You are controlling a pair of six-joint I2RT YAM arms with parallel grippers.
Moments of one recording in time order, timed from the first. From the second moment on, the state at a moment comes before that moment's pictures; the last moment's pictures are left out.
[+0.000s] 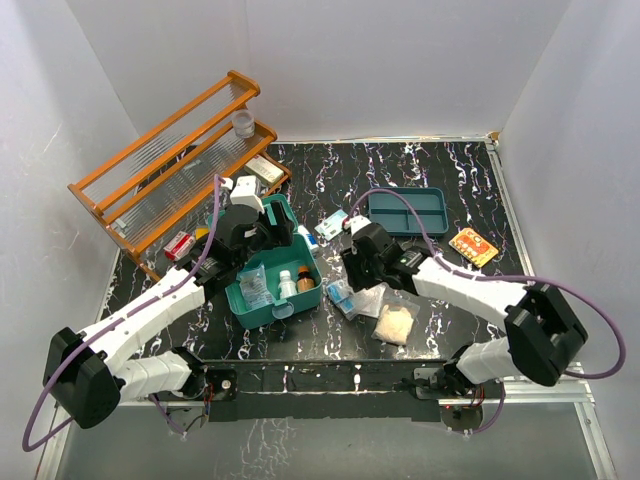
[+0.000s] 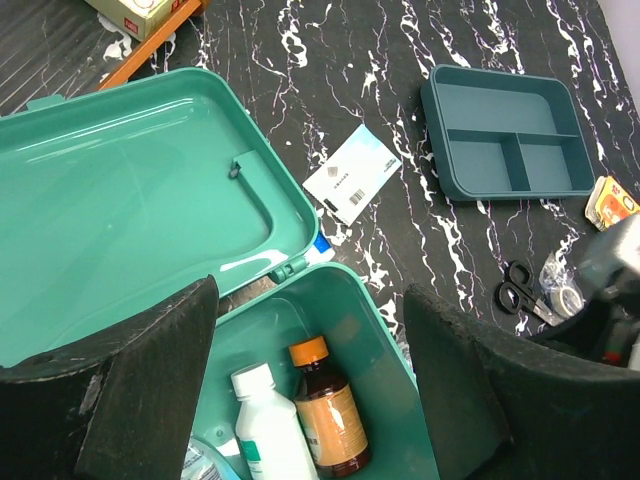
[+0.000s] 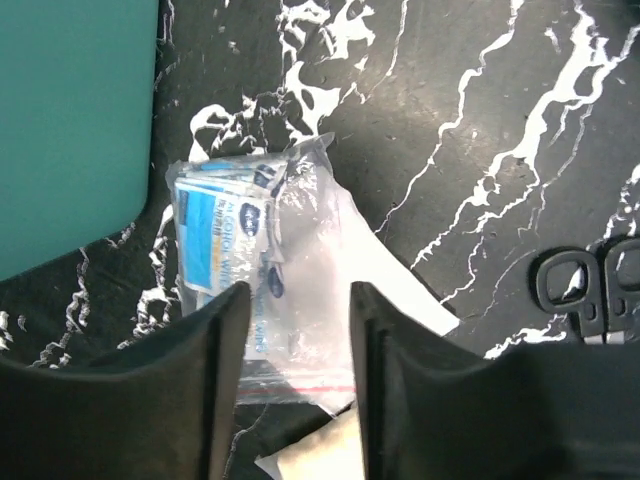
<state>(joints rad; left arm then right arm) -0.66 1.13 0.85 -0.15 -0.31 -0.49 0.74 1.35 0.82 -0.36 0.07 0.25</state>
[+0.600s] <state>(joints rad) -0.66 1.13 0.85 -0.14 -0.30 -0.49 0.64 1.66 0.96 -0.38 -0.06 0.18</state>
